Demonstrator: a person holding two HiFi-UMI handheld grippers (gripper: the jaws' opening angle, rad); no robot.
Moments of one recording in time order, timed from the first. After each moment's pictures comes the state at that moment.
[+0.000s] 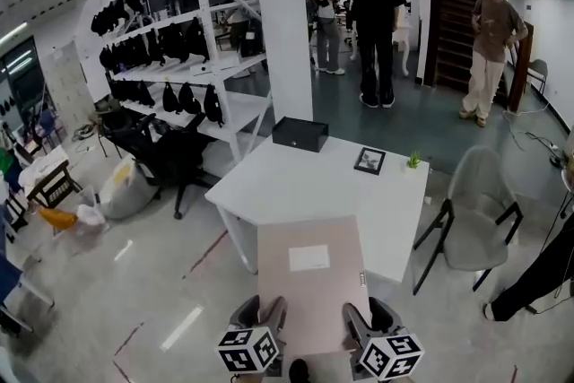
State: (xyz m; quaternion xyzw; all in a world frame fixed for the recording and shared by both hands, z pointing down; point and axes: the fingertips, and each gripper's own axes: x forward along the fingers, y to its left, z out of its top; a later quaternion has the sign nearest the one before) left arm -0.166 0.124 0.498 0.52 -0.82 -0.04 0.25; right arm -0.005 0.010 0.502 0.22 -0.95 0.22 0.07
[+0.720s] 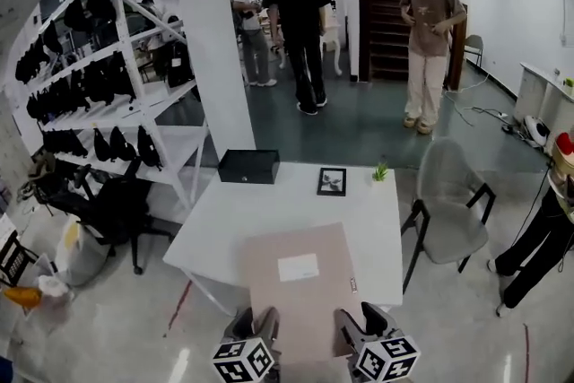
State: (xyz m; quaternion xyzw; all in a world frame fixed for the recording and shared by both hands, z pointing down) left arm -0.284 -0.008 0.507 0.61 -0.75 -0.02 0.27; right arm -0.100 -0.084 0.505 0.34 -0.91 0.22 0.05
